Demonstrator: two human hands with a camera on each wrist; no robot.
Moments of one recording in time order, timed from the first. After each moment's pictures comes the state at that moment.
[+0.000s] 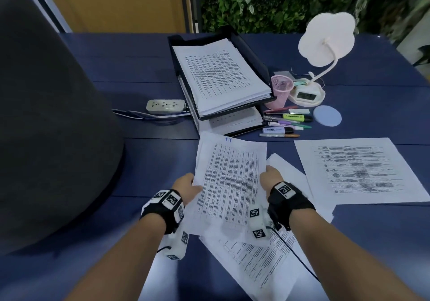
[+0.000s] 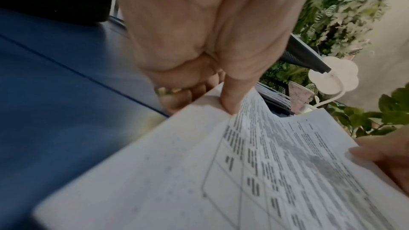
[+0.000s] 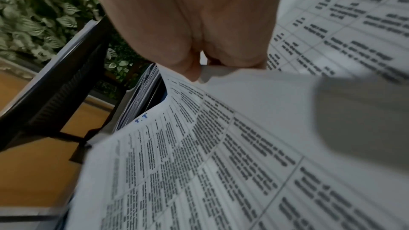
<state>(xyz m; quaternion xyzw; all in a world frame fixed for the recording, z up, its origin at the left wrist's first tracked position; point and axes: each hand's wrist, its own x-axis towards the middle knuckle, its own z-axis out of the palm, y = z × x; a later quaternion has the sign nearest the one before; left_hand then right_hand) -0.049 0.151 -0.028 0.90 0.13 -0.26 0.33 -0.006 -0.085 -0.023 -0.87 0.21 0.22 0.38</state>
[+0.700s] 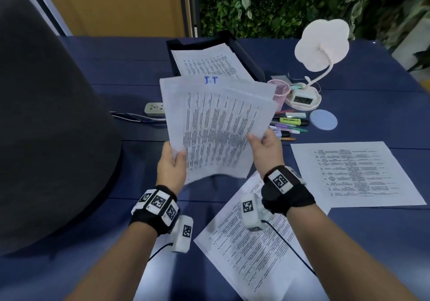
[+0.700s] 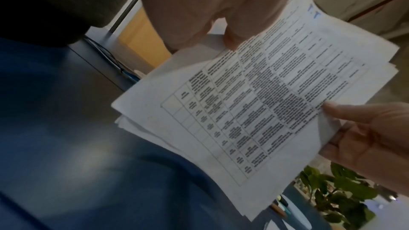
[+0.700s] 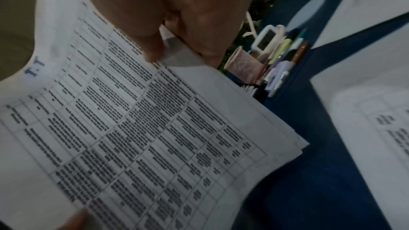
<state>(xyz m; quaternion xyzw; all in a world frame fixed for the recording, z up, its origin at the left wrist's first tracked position) -0.044 0.146 0.022 0.76 0.13 0.13 0.62 0.005 -0.060 0.053 -0.72 0.05 -0.05 0.69</state>
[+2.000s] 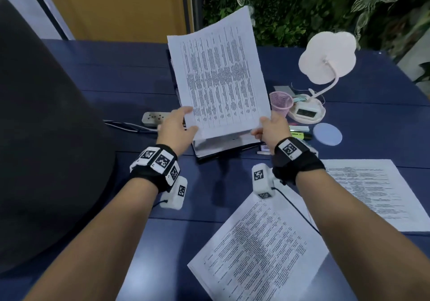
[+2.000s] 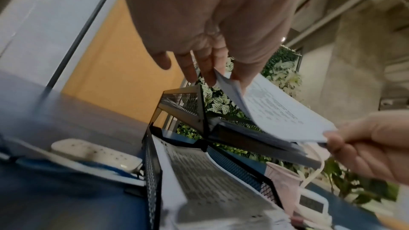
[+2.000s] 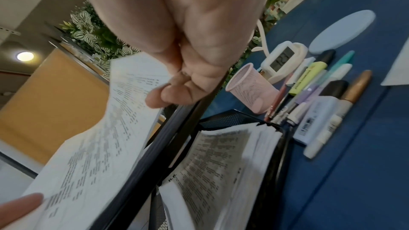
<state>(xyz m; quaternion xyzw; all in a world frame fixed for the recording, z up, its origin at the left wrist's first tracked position) 0.072 0.155 0.075 0.91 0.06 0.10 0.39 0.114 -0.078 0.076 -0.74 0.10 0.03 0.66</state>
